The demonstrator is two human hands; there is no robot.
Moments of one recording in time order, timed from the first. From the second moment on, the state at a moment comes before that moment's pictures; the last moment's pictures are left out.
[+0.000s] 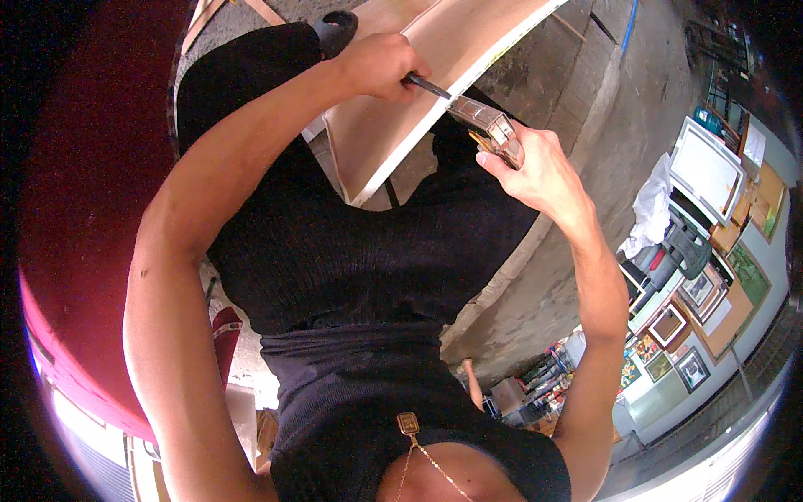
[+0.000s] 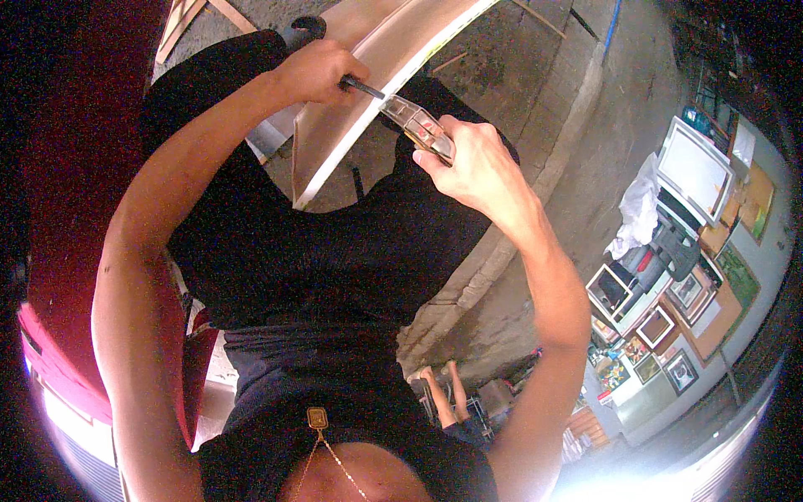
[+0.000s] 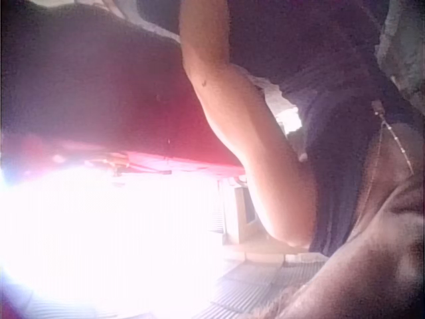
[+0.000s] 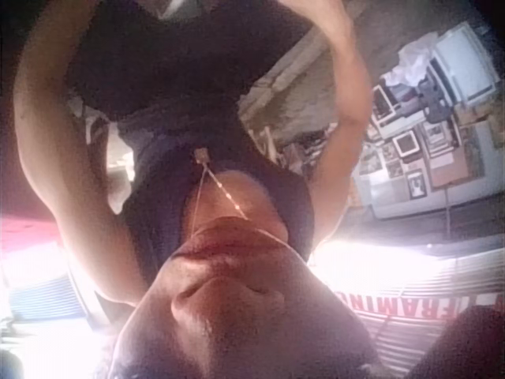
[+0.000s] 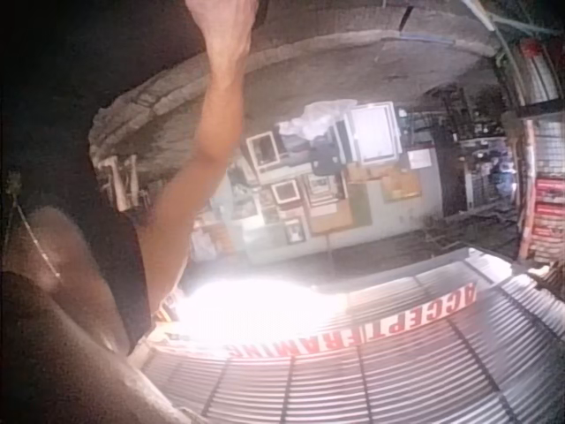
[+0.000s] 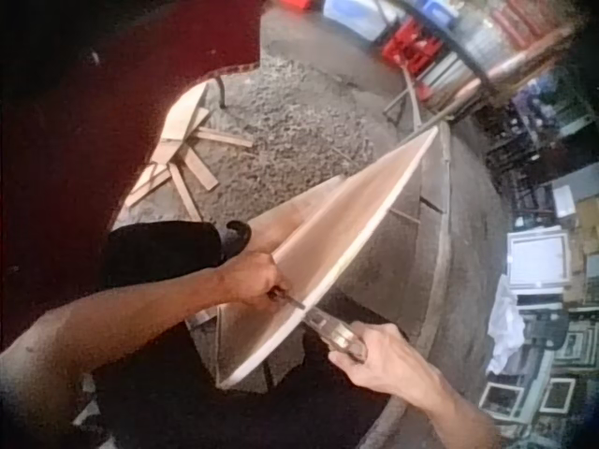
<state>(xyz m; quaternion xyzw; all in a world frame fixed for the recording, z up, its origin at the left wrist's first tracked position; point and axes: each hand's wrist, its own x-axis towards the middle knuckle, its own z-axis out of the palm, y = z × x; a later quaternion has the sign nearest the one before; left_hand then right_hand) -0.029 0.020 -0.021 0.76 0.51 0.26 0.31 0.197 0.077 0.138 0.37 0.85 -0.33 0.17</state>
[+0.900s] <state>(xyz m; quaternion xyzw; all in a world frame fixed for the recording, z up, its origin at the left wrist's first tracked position) -0.027 0.019 -0.021 0.76 0.52 0.25 0.30 0.185 0.077 0.165 0.43 0.78 -0.36 0.28</state>
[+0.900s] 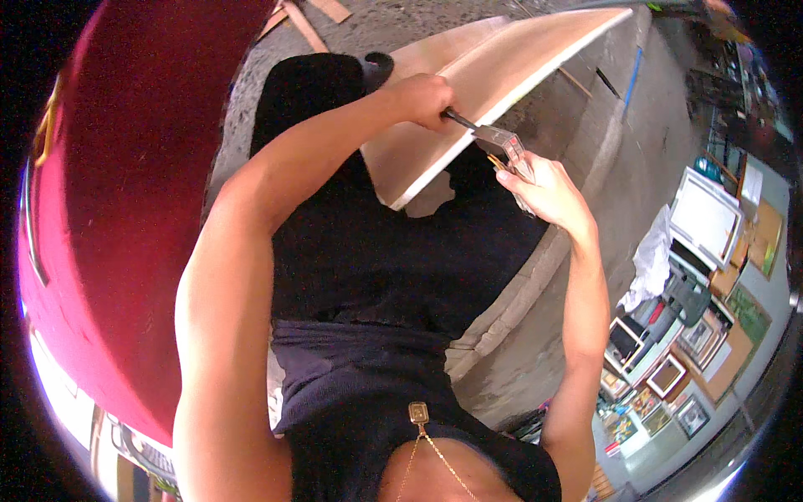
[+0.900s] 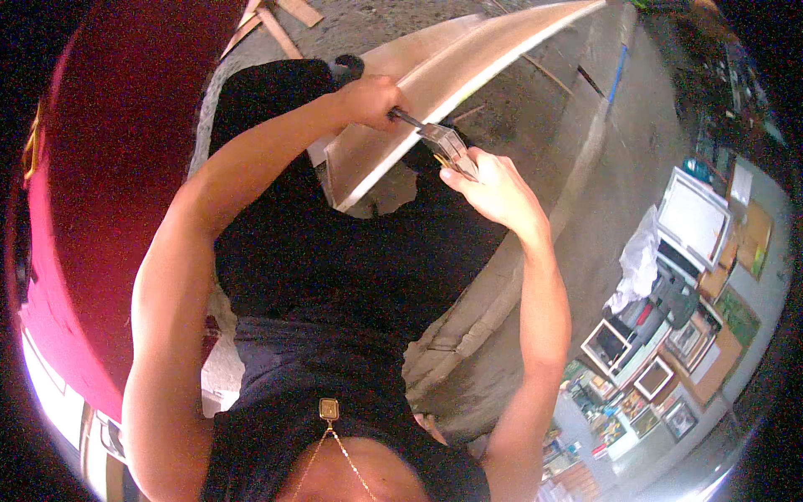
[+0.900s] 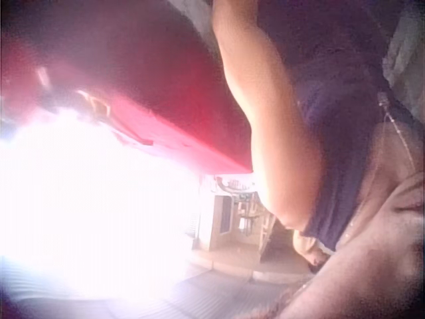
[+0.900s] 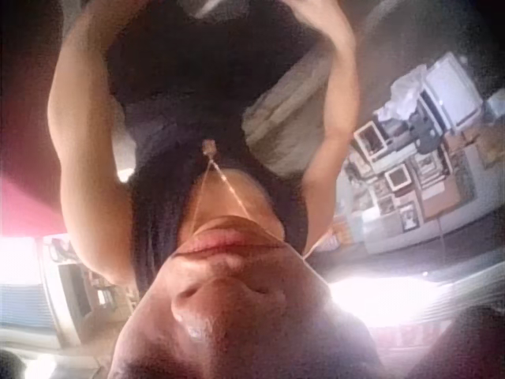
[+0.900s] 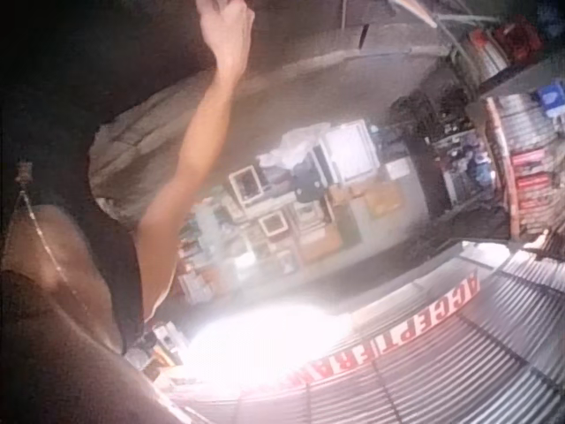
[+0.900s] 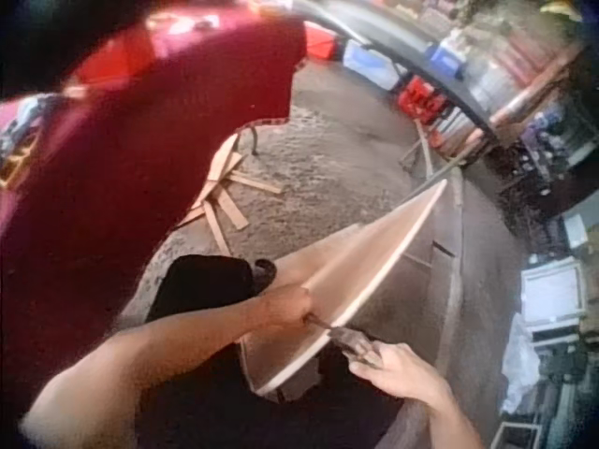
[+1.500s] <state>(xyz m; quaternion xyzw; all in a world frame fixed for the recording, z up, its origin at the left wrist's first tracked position) -0.033 0.015 -0.005 0.76 0.54 0.23 0.27 0.180 0.040 0.035 0.52 0.58 -0.53 -0.34</state>
